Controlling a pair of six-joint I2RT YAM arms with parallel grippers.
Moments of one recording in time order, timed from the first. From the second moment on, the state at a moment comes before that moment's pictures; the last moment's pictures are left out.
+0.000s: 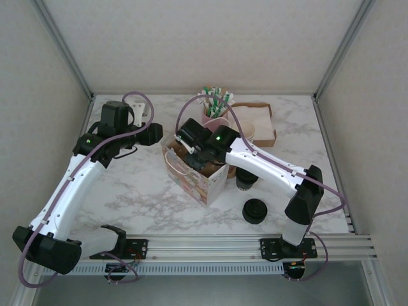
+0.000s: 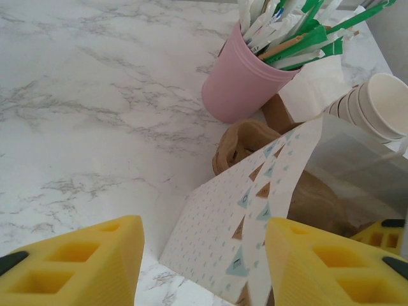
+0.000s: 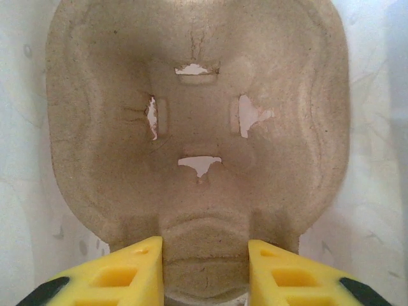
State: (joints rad) left arm -0.34 1.19 1.29 -0.76 0.18 -0.26; right arm 1.01 1.77 1.76 -1.10 0.18 0.10
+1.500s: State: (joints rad) left arm -0.34 1.19 1.29 -0.76 0.16 -0.26; right arm 1.01 1.97 1.77 -1.13 0.10 0.10
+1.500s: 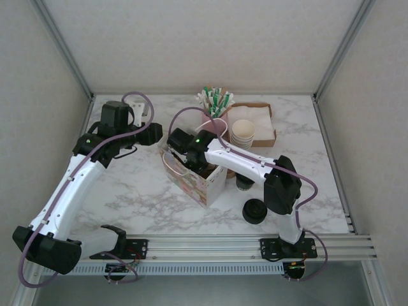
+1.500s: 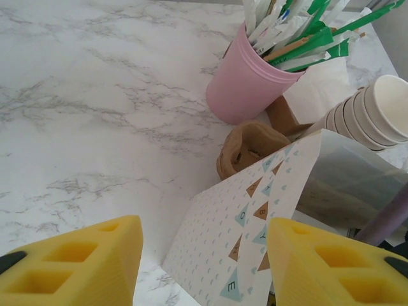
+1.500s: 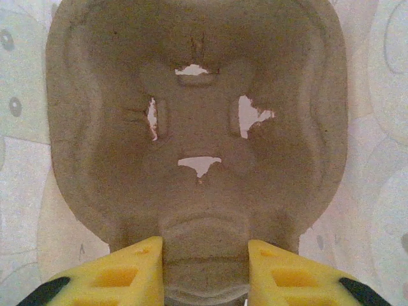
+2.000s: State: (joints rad) left arm -0.34 1.19 1.29 -0.76 0.15 -0.26; right arm 1.01 1.98 1.74 -1.09 0.07 0.12
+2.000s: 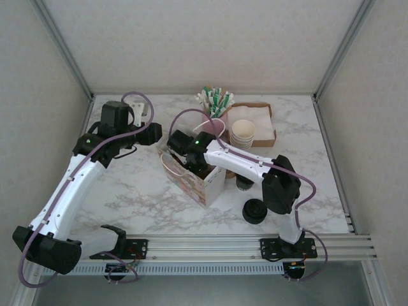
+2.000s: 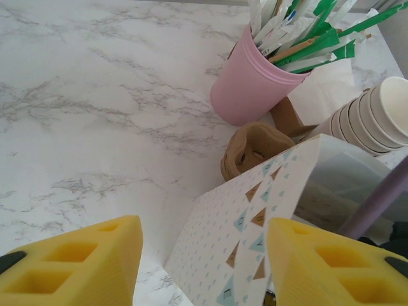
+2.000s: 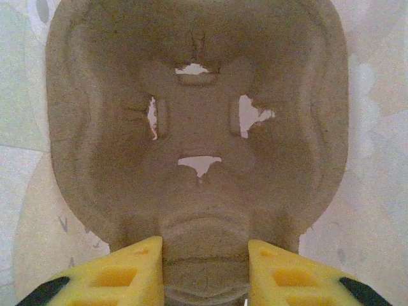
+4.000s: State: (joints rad) left arm -0.34 1.19 1.29 -0.76 0.13 -0.27; right arm 1.01 1.99 1.69 -0.94 0.08 0.26
